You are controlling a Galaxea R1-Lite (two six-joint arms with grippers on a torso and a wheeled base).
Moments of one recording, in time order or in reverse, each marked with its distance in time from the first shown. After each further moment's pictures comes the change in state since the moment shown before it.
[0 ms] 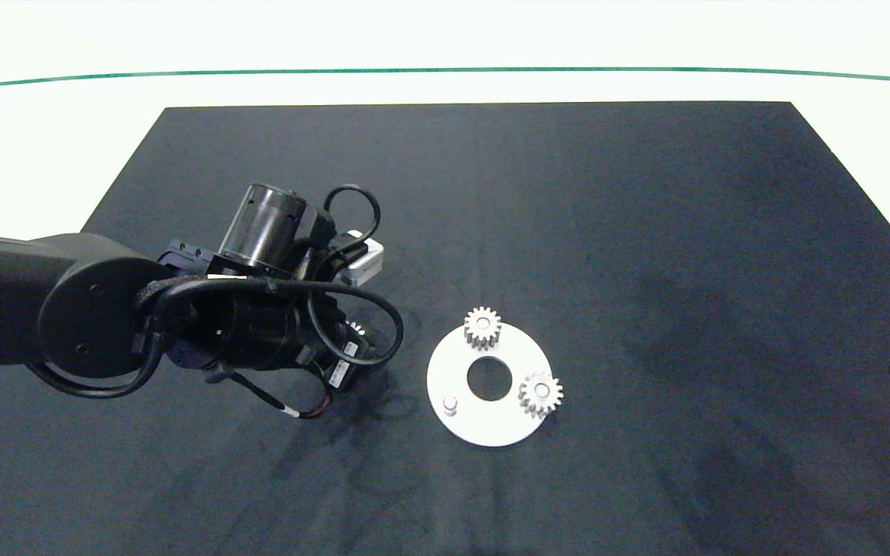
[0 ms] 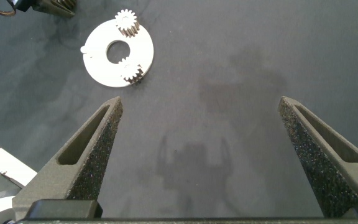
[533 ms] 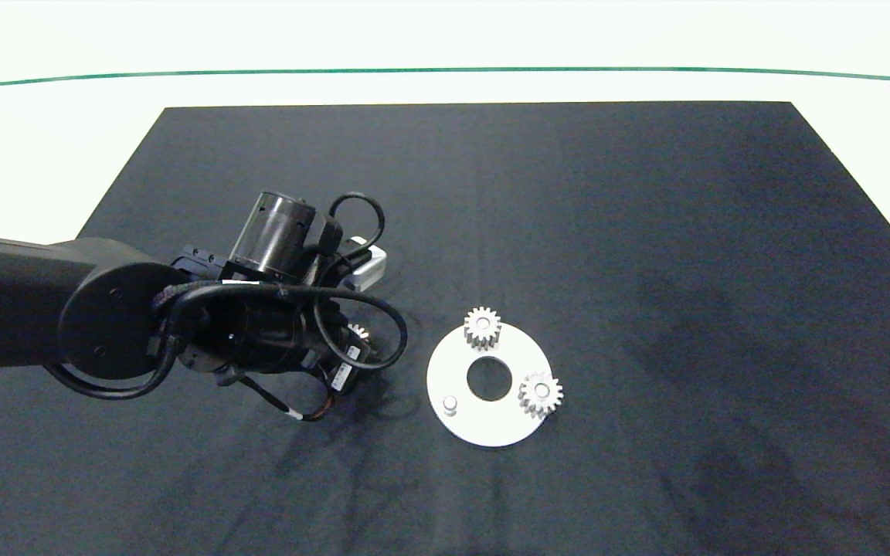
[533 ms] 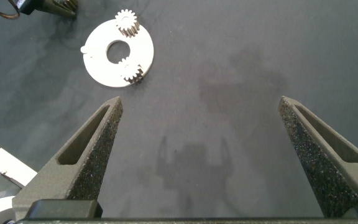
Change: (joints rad) left arm -0.003 0.019 0.001 0.000 0.032 0.000; right arm 0.000 0.000 0.000 0.000 0.000 0.000
